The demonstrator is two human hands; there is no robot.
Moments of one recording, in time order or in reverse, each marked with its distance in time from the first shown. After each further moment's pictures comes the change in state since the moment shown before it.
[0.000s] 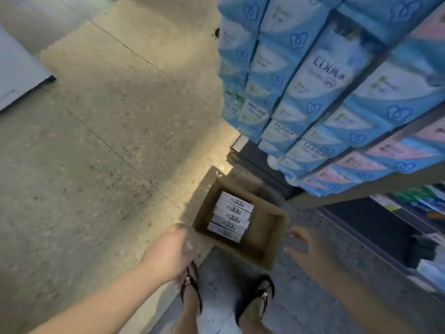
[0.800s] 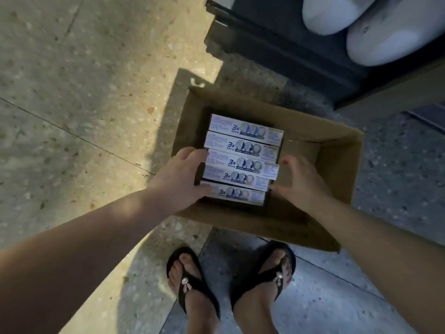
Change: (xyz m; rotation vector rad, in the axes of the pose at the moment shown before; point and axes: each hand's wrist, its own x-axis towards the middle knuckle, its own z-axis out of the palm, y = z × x) left_hand 0.349 -0.096 0.207 0.130 -0.102 0.186; right_hand 0.309 0.165 0.273 -0.078 0.019 0.165
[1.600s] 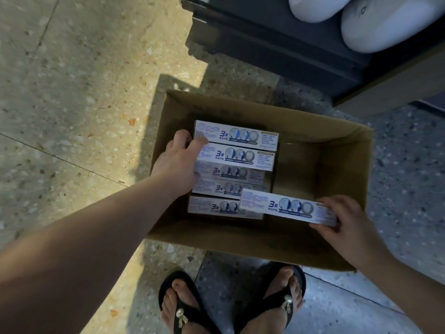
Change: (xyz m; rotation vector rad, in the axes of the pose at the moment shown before) left_hand 0.087 -0.010 0.035 0.223 0.155 0.042; right_hand -0.039 0.095 0.024 0.020 0.143 0.054
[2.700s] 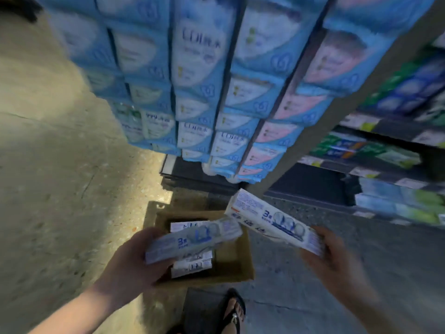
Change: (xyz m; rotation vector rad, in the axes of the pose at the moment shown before) left_hand -0.308 0.116 -0.334 -0.599 0.103 0.142; right_hand -0.301 -0.092 -0.329 0.504 0.491 -0.022
